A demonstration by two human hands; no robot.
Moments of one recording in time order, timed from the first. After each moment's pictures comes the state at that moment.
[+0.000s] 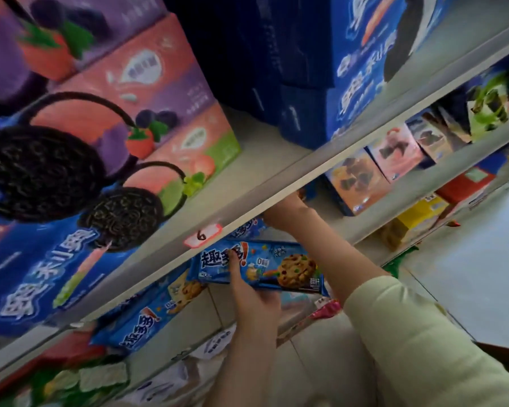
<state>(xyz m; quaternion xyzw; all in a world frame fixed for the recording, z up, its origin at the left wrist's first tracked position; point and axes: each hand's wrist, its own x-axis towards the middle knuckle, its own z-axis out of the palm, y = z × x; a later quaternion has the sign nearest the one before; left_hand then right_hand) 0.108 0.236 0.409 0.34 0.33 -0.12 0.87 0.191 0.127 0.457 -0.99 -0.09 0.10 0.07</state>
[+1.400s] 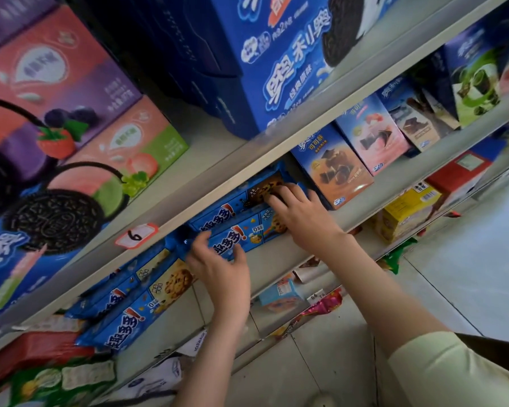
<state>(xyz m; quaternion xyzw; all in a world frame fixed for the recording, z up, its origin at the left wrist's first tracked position) 0.115 0.237 0.417 0.91 0.12 0.09 0.39 0.140 0.079 0.392 -0.99 -0.06 -0.06 0.06</state>
